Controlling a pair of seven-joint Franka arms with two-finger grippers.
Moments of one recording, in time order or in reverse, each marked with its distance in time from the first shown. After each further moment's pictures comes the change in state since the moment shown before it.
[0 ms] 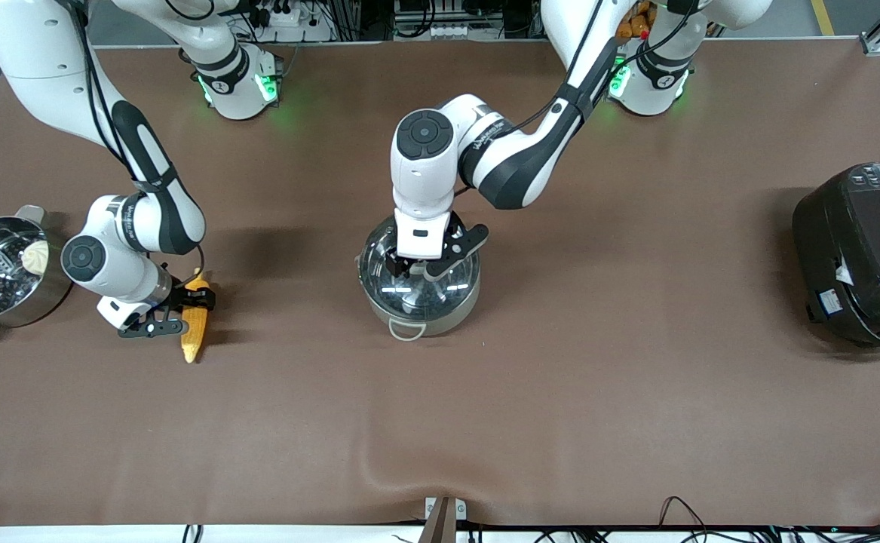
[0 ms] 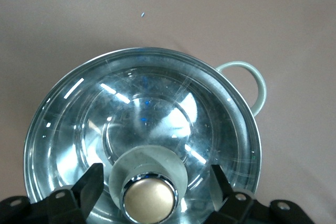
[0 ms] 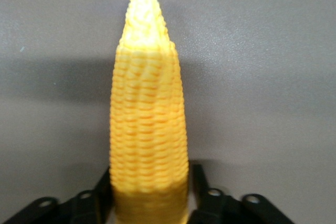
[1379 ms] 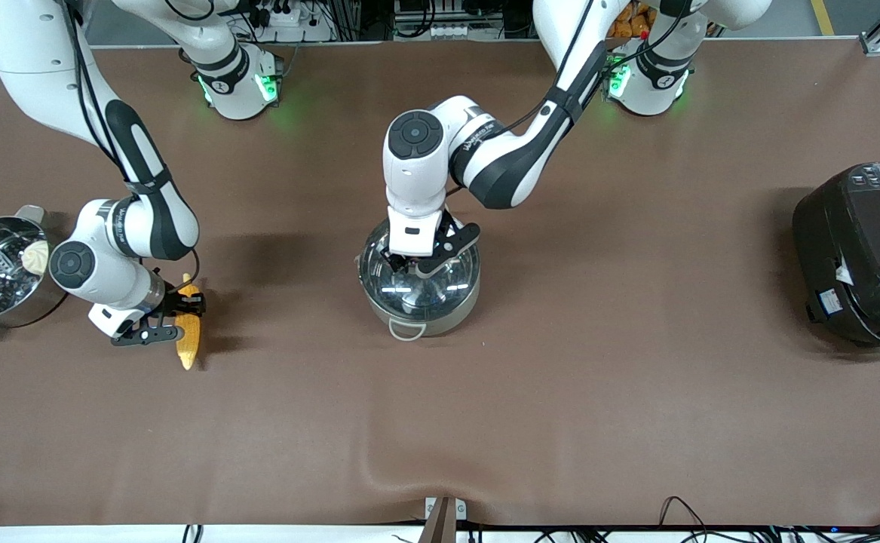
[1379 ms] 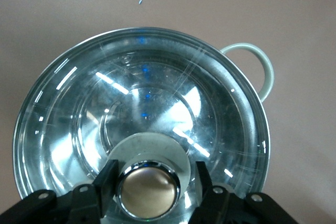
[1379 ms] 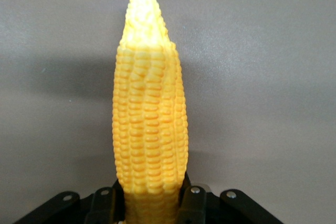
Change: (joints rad) left arm -0.020 0.019 0.000 0.000 0.000 0.010 0.000; right arm 0.000 0.000 0.000 0.067 0.000 -0.059 -0.051
